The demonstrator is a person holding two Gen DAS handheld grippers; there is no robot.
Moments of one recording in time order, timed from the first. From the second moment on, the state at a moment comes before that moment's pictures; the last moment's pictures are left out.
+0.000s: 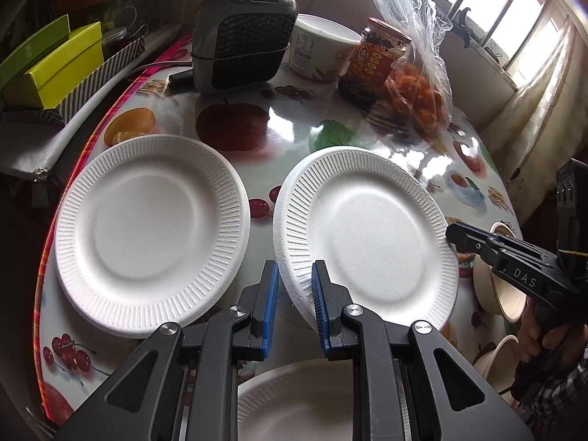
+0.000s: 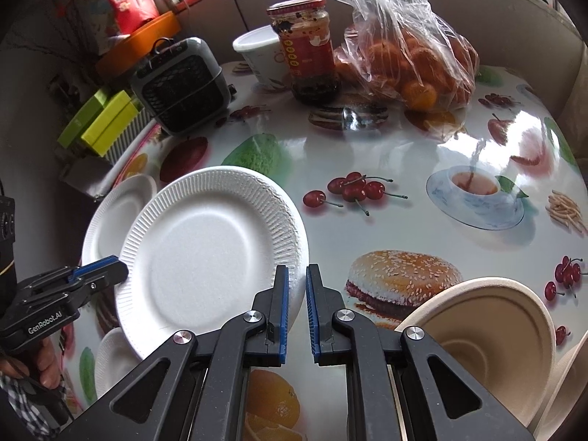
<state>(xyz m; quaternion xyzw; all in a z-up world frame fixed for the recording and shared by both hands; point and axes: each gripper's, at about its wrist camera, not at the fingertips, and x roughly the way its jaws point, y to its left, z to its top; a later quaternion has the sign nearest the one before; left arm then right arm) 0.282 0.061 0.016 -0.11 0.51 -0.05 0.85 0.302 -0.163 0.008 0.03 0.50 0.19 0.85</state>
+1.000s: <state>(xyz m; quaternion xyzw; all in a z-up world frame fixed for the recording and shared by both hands) 0.205 0.075 0.034 -0.12 0.48 -0.04 0.87 0.221 -0.151 0.026 0.04 0.47 0.22 0.85</state>
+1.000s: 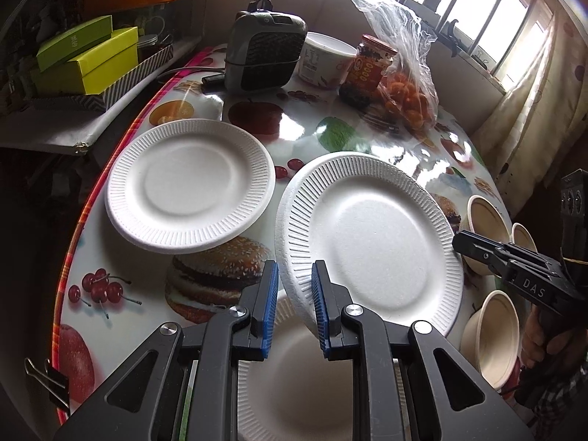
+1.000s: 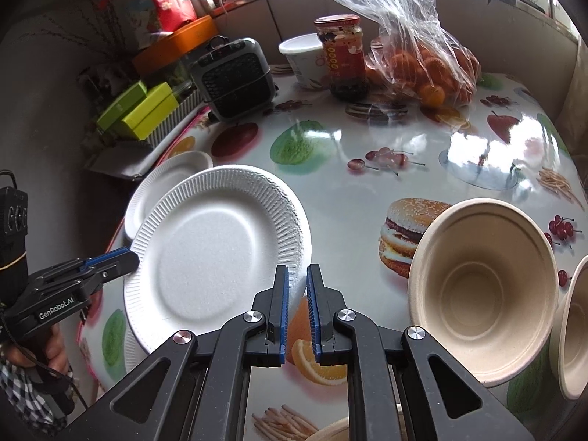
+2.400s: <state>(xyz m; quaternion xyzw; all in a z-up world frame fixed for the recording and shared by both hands) 0.124 0.091 0.014 -0.13 0.49 -0.01 0.86 0.149 -0.128 0.004 0.03 0.48 0.26 0.84</state>
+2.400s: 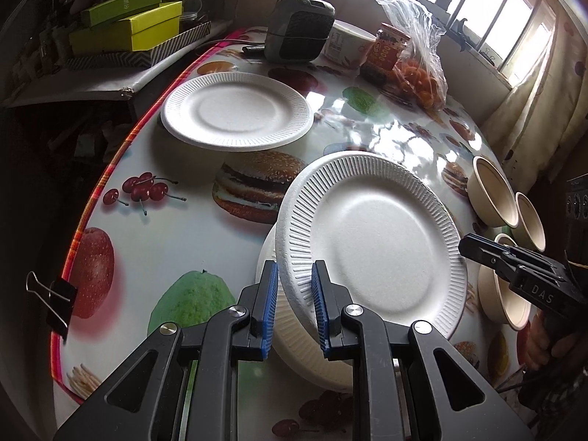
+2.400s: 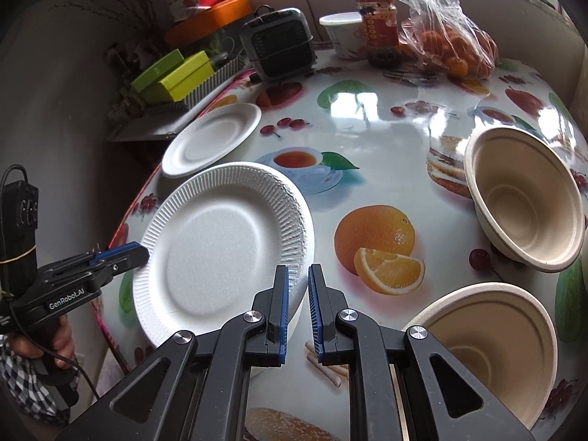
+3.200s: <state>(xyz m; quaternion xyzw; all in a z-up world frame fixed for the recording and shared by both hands) 0.110 0.094 -0.003 -0.13 0.50 0.00 0.86 0.137 -0.115 -0.011 0.00 0.49 0.26 0.83</state>
